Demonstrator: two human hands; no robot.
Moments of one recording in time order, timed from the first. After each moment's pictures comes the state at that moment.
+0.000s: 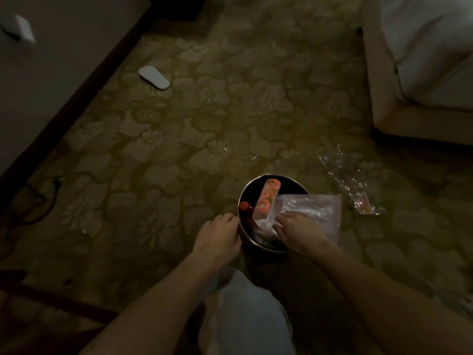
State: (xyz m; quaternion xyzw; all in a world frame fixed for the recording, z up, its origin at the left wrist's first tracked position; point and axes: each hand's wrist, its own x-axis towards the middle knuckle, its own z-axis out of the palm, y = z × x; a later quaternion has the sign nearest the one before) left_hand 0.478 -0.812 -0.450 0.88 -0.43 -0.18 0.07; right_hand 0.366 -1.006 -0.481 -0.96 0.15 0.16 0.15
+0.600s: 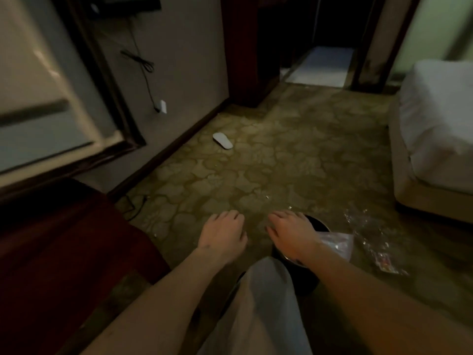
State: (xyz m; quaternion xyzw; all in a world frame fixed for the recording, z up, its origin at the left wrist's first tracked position) left_hand 0.392 -0.676 -0.246 0.94 -0.34 0.01 0.04; right_hand 0.336 -0.858 -0.272 -1.00 0.02 -0.02 0.05
